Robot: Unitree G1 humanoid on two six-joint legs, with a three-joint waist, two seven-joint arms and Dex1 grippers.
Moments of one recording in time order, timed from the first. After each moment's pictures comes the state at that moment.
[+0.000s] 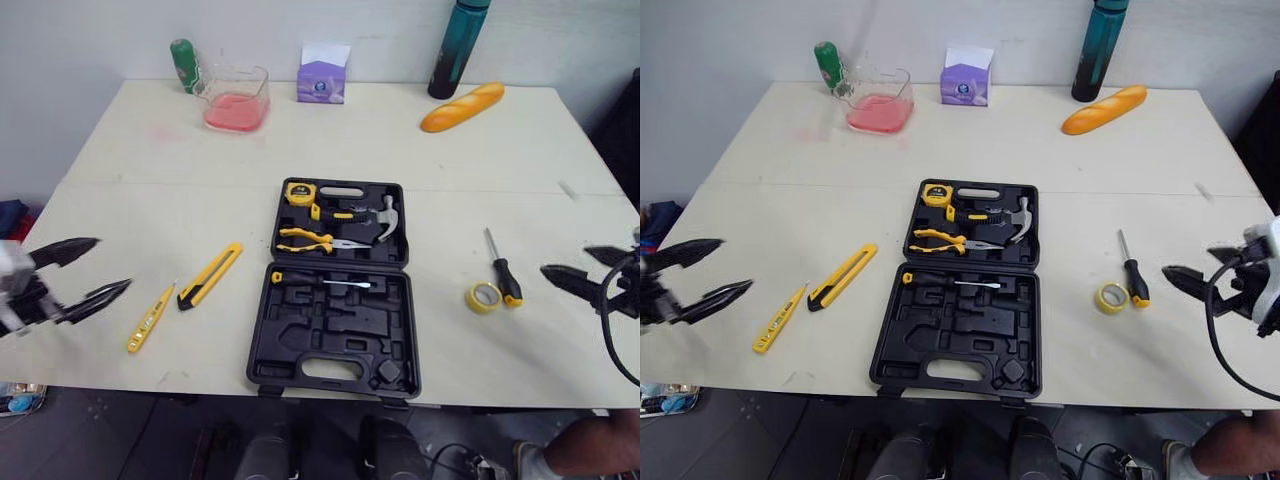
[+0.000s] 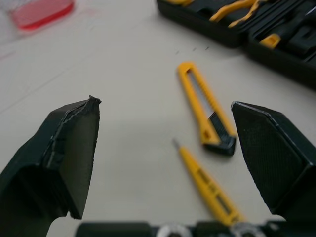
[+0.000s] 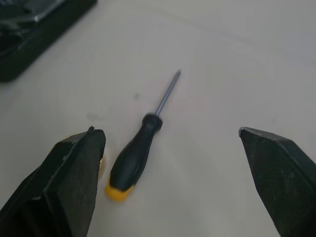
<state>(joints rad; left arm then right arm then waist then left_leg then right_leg) -0.04 0.90 0.55 0.05 -0.55 0.12 -1.12 -0.02 -1.06 -0.58 -0.17 0.68 0.90 0.73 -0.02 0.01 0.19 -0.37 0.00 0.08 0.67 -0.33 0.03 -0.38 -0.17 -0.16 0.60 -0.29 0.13</state>
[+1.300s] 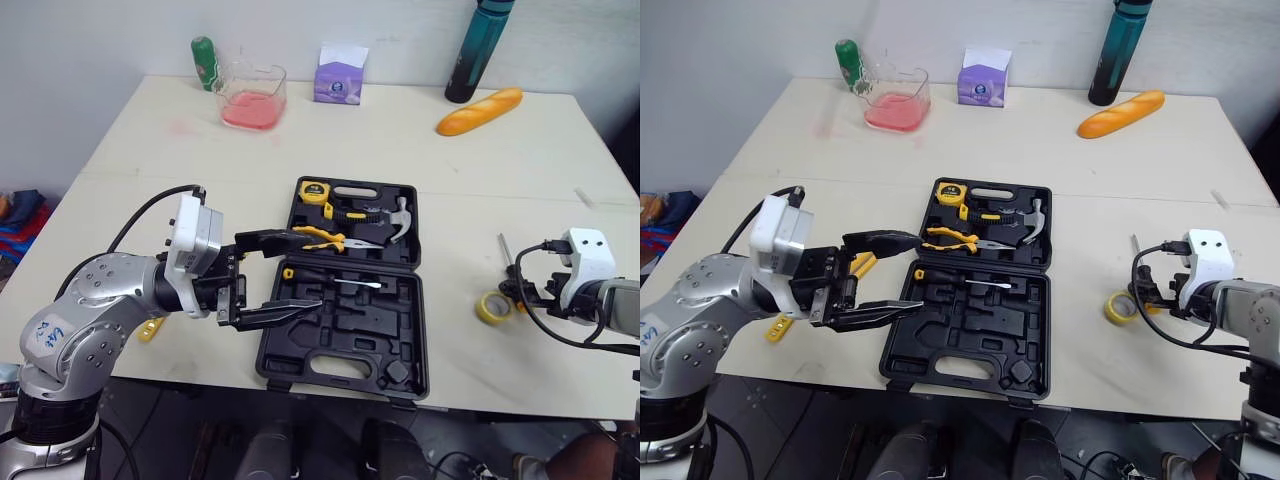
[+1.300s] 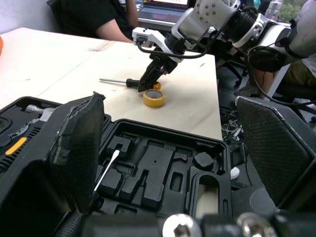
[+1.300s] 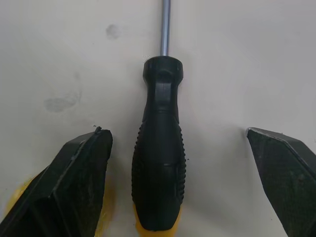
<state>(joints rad) -0.35 0.72 0.14 -0.54 -0.90 0.64 -0.88 -0.39 -0.80 -0.40 -0.11 0.53 1.44 0.28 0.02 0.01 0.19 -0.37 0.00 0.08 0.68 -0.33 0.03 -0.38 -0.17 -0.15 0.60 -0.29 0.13</state>
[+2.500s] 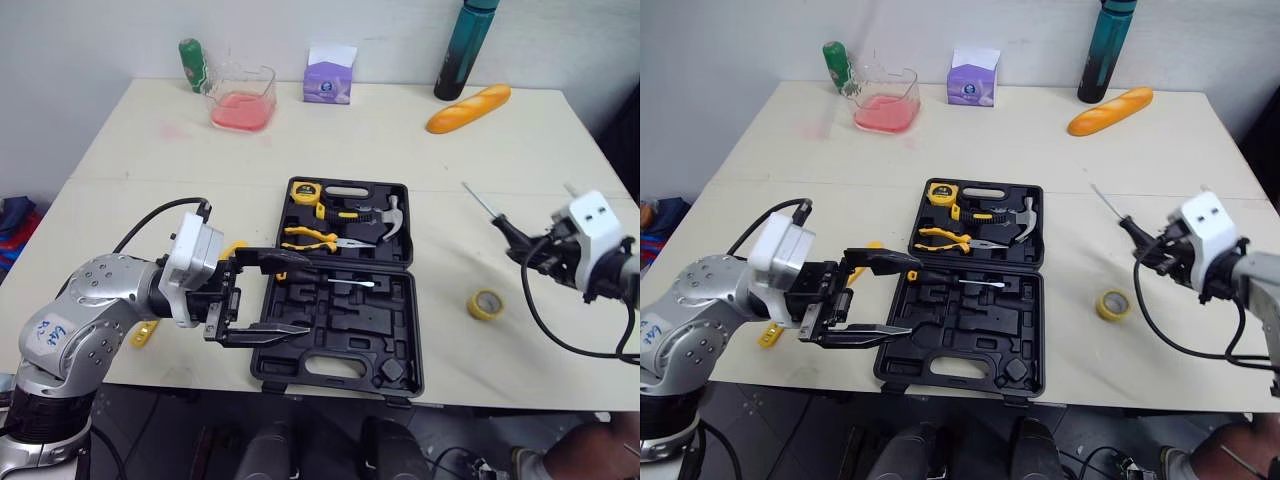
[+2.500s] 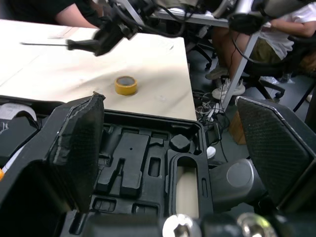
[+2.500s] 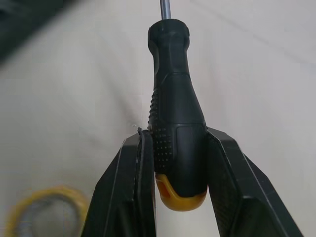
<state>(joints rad) -0.33 0.77 0.12 -0.49 -0.83 0.56 -1.07 -0.36 -1.03 -0.19 -0.08 0.41 0.71 0.84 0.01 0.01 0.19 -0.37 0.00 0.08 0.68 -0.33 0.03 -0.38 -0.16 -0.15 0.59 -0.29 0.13</state>
